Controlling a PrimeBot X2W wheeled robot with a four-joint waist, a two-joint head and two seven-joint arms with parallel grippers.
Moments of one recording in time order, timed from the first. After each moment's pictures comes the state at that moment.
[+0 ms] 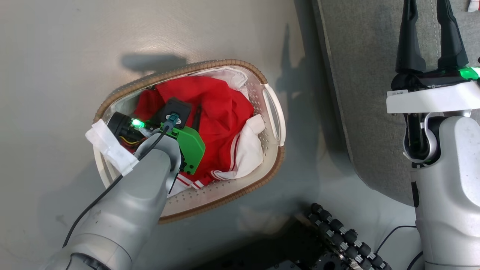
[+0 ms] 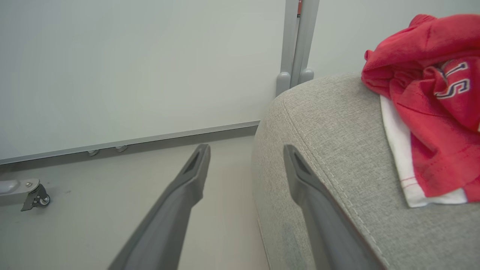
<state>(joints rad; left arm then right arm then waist) -0.91 0.05 -0.83 1.14 -0.42 0.01 -0.24 -0.61 -0.05 -0.06 0.12 0.34 0.13 -0.26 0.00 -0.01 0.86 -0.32</state>
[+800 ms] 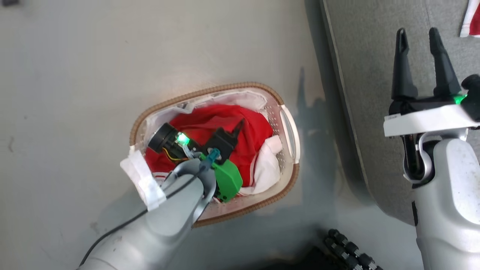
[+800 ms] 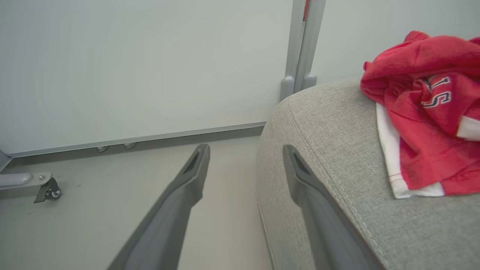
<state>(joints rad) -0.78 0.08 -0.96 0.80 -0.37 0.00 -0.26 -0.53 -0.05 -0.10 0.18 0.25 0.13 -0.26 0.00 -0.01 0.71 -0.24</state>
